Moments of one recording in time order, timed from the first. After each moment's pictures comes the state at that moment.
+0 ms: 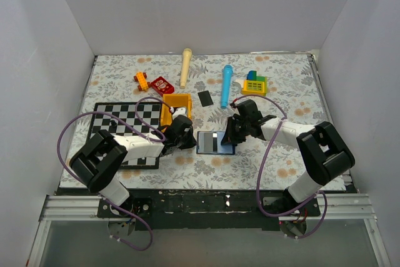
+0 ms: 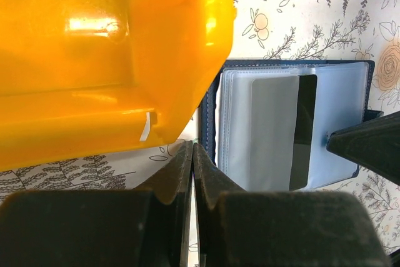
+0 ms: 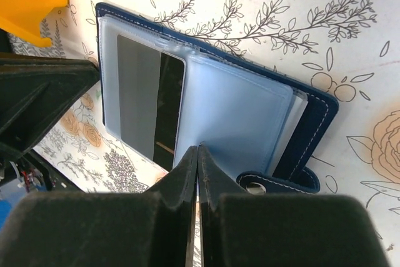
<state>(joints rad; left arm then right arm) -0.77 1.58 0.67 0.10 -0.14 -0.79 0.56 1.59 0.78 -0.15 -0.37 0.57</state>
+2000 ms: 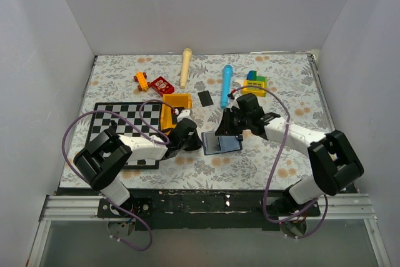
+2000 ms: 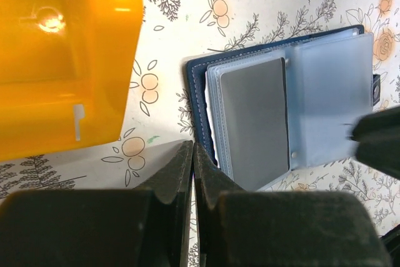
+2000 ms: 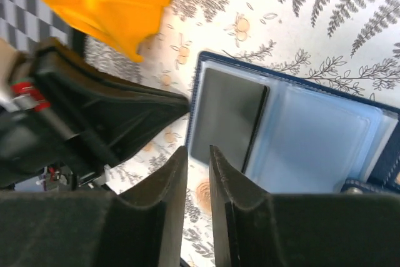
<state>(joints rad) -0.82 1.61 0.67 0.18 -0.13 -0.83 0.59 1.54 0.83 -0.11 -0.38 0.57</state>
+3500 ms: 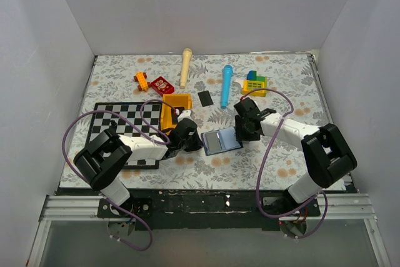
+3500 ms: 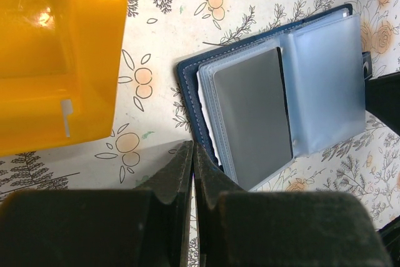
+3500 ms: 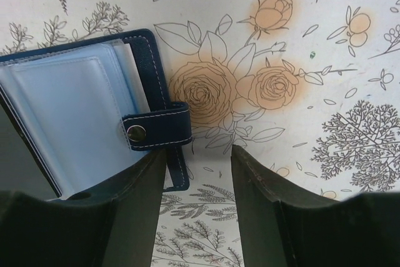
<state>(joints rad) -0.83 1.61 0.67 0.17 -0.12 -0.84 0.59 1.56 0.89 -0.52 0.17 0.48</state>
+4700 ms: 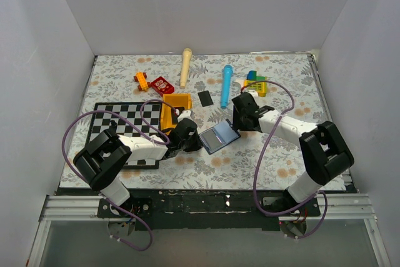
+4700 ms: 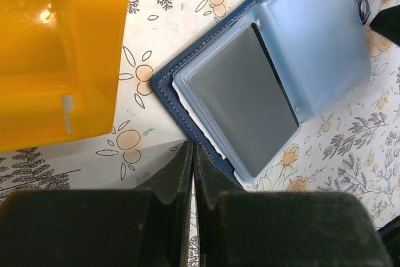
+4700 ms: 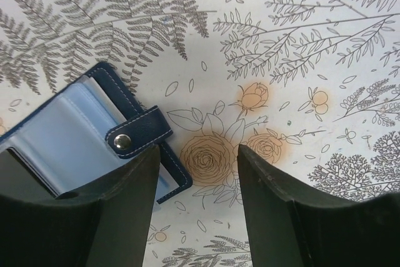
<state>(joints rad) -0.83 1.61 0.67 0.16 -0.12 -0.84 0.59 1.61 0.93 -0.37 0.31 0.52</state>
